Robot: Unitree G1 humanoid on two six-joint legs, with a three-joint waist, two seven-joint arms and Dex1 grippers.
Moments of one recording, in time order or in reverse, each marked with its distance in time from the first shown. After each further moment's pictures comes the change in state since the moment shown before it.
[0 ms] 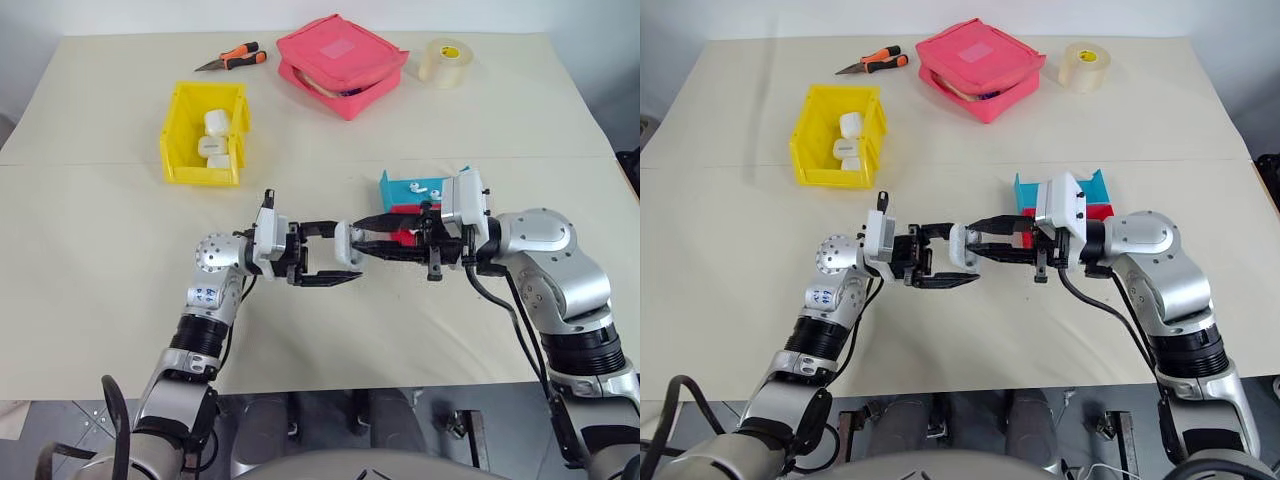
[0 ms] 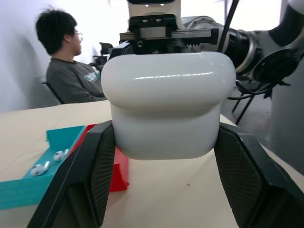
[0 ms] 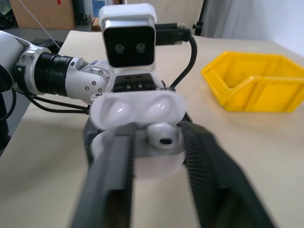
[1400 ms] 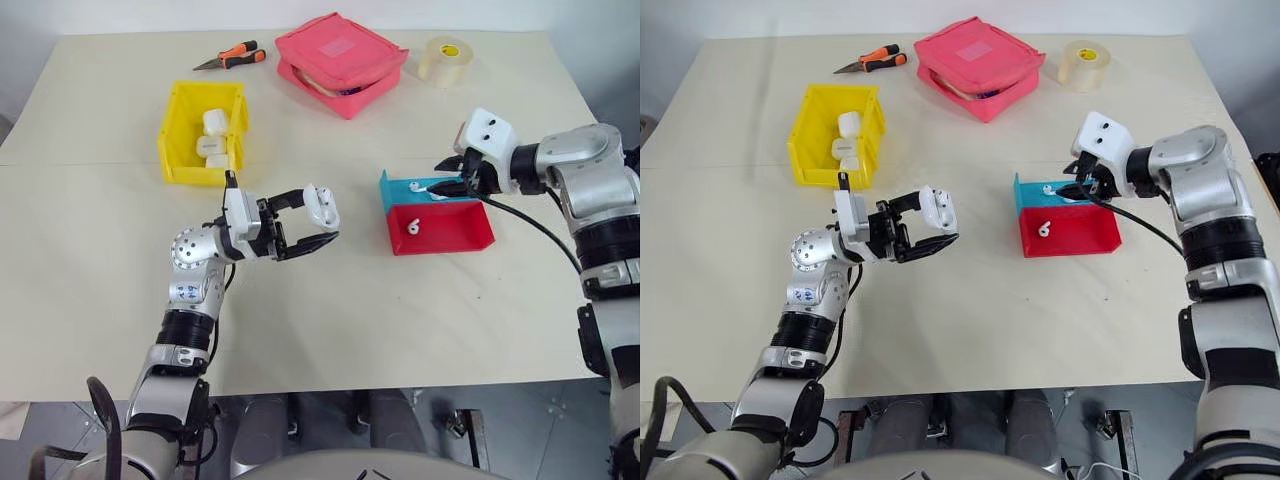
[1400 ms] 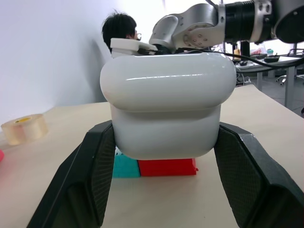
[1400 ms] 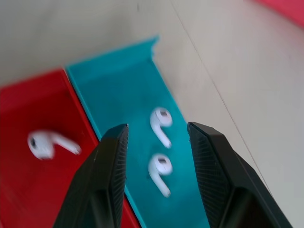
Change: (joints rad) left arm -0.011 0.044 0.088 0.042 0.013 -0.087 0.144; right arm -0.548 -0.135 0.178 0.924 -0.563 -0.170 0.033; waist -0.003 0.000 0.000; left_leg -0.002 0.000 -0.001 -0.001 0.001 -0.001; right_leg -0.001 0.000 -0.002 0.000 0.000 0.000
